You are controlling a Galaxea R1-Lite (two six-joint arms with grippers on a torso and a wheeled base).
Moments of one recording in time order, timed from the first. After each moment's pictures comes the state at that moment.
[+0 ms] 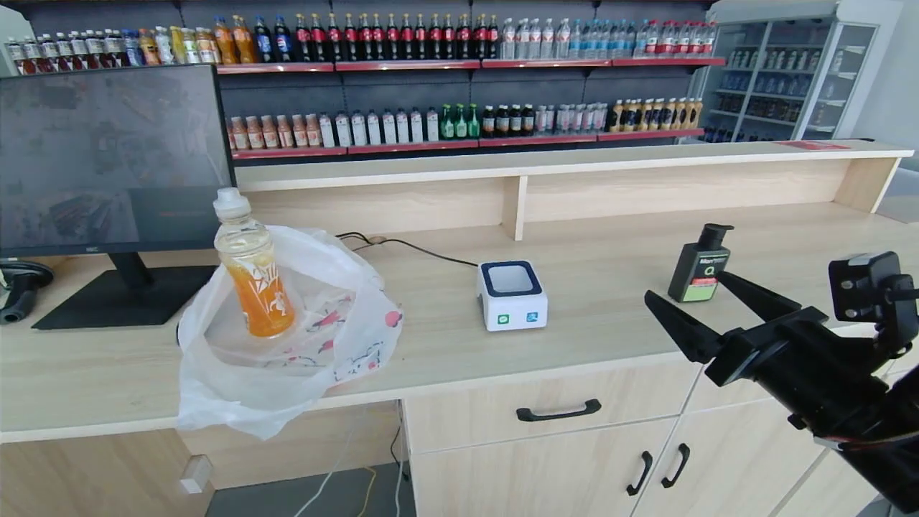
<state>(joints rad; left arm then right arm) 0.00 0.00 0.00 0.00 0.00 -0.01 0.38 1.60 -0.19 -1.57 -0.02 0.00</state>
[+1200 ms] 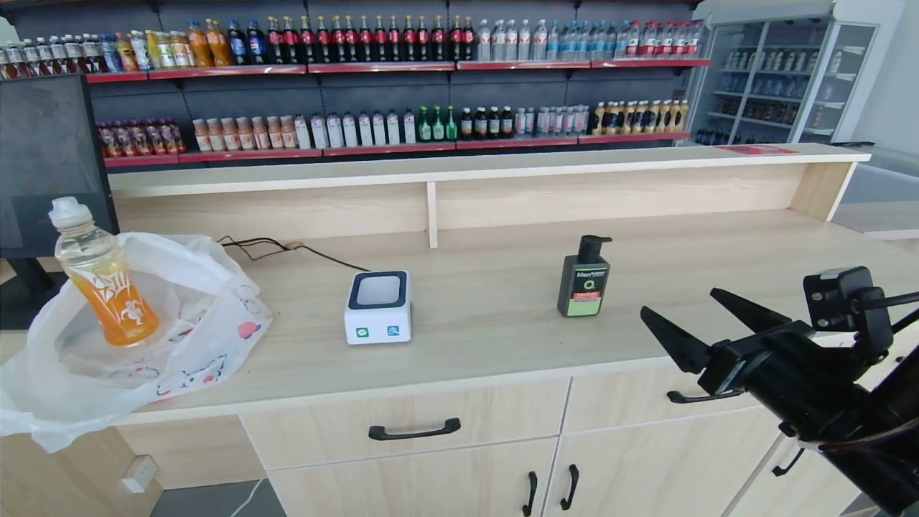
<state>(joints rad) 0.00 0.00 0.00 0.00 0.00 -0.01 0.37 1.65 -0.17 -1.57 -0.02 0.00</state>
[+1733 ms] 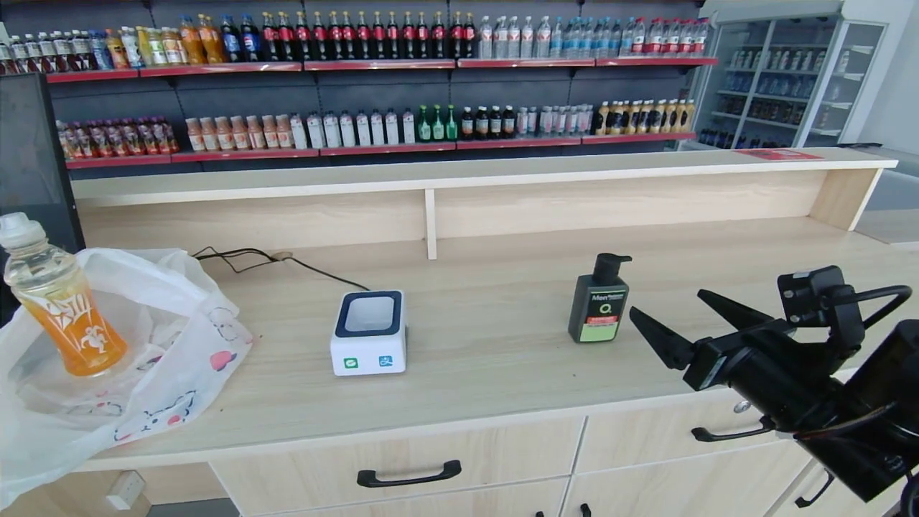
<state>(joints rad) 0.00 0.00 0.00 0.00 0.00 -0.01 0.35 1.71 -0.21 -1.57 -0.02 0.00</state>
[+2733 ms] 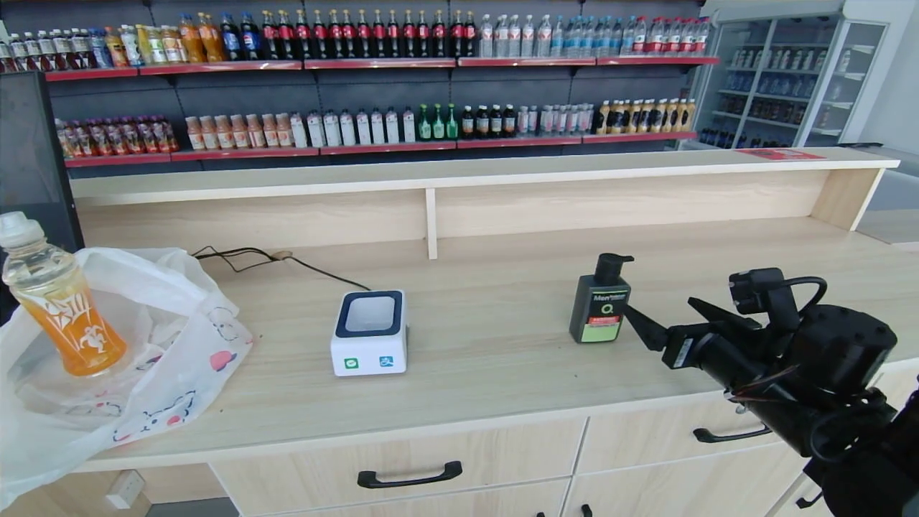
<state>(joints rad) 0.00 0.00 0.00 0.00 0.00 0.00 0.21 1.93 -0.34 -1.57 -0.02 0.03</state>
